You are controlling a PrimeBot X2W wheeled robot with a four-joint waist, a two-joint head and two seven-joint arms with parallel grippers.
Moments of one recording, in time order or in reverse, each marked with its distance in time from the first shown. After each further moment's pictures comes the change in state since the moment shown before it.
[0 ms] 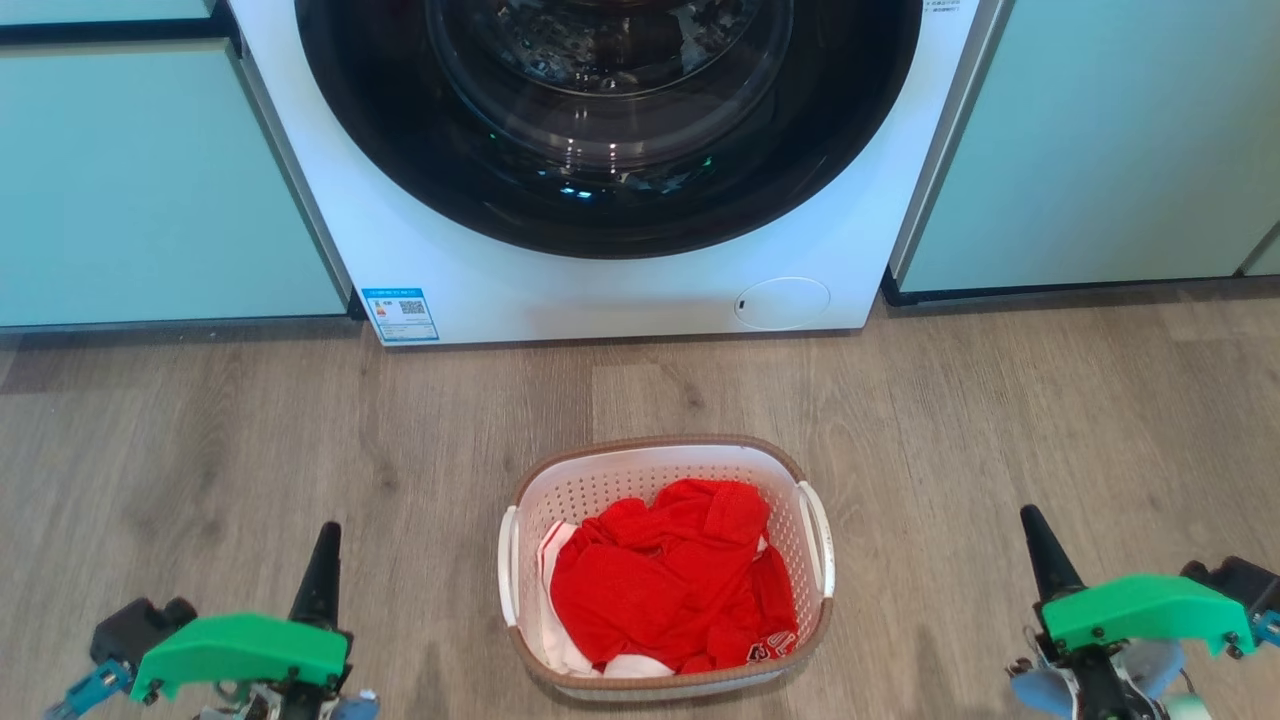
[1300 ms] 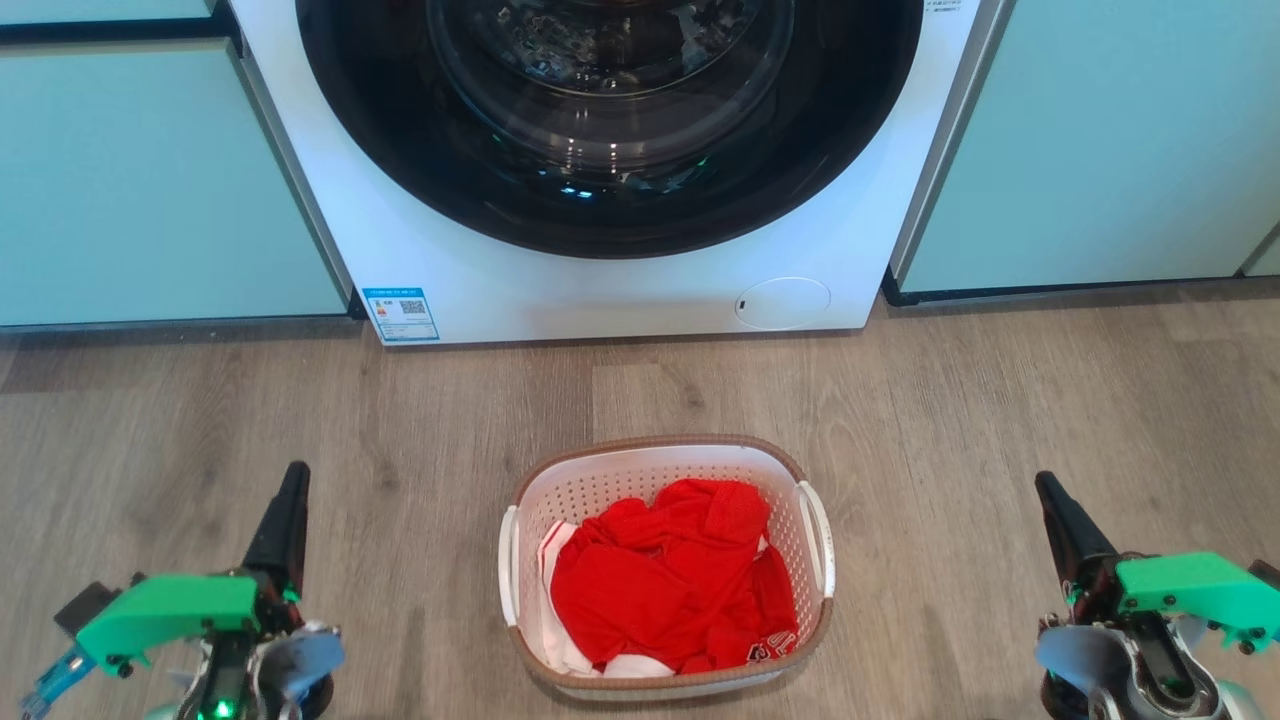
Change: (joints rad) left arm -0.085 -0.001 0.082 0.027 -0.425 -0.062 0.110; right arm -0.039 -0.001 -0.071 -0.013 0.413 0.000 0.106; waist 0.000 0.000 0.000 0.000
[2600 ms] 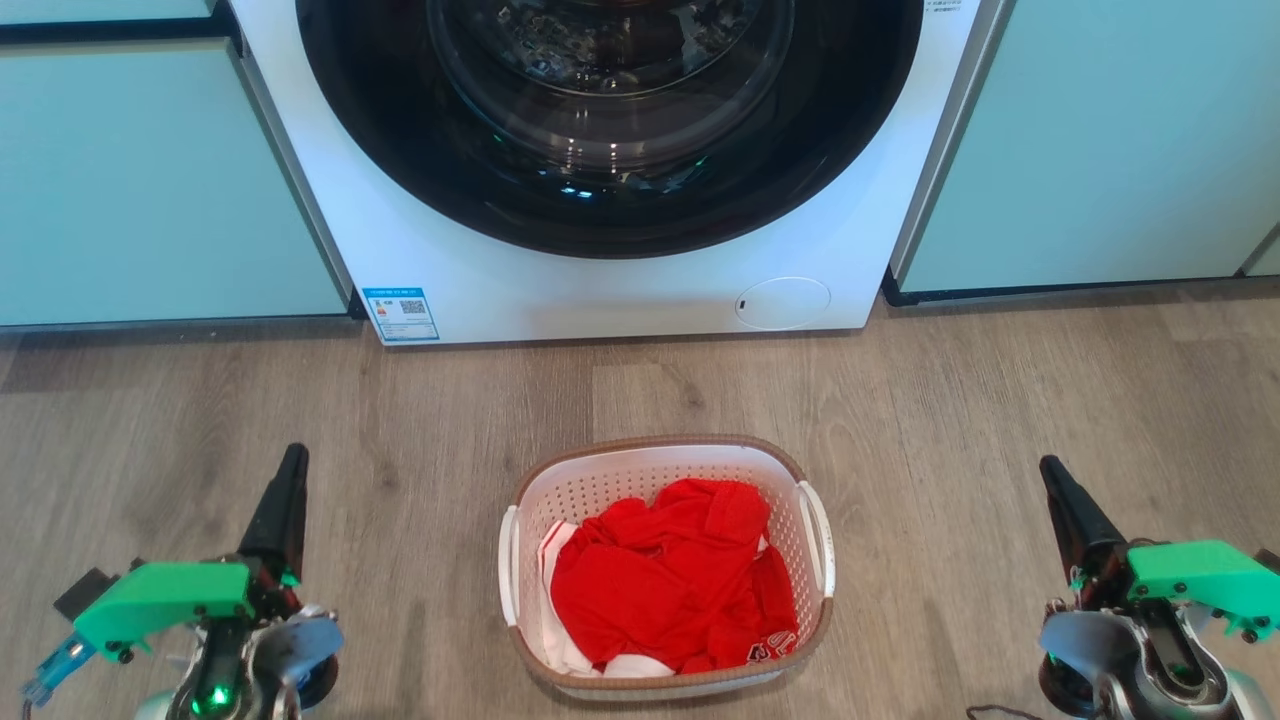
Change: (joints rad) left arm -0.027 -0.004 0.015 0.003 -0.049 -0.009 0.019; right arm -0.019 0.000 -0.015 -0.005 0.051 0.000 0.020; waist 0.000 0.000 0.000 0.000
